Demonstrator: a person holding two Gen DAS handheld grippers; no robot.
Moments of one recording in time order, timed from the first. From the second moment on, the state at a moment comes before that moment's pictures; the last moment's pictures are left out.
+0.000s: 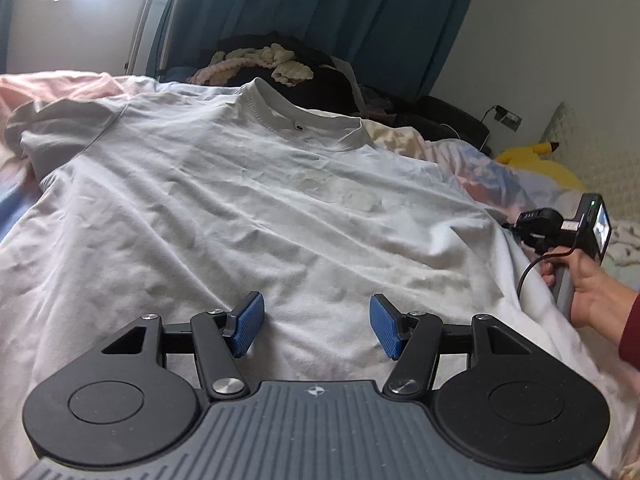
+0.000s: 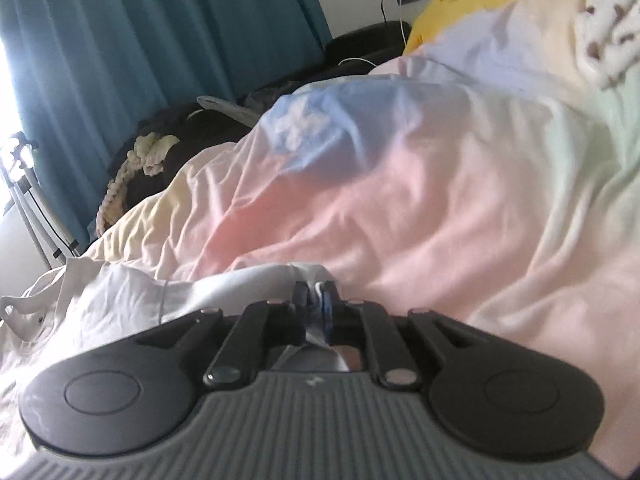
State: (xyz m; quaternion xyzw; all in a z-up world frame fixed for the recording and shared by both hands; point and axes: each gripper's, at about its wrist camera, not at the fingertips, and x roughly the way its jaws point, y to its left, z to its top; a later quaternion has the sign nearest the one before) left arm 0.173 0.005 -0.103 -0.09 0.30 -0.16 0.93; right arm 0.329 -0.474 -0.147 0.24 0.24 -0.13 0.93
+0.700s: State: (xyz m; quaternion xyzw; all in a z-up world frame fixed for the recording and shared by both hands) left arm 0.134 0.005 -0.080 -0.04 0.26 -0.16 0.95; right arm 0.127 -0.333 -0.024 0.19 0.20 0.02 0.96
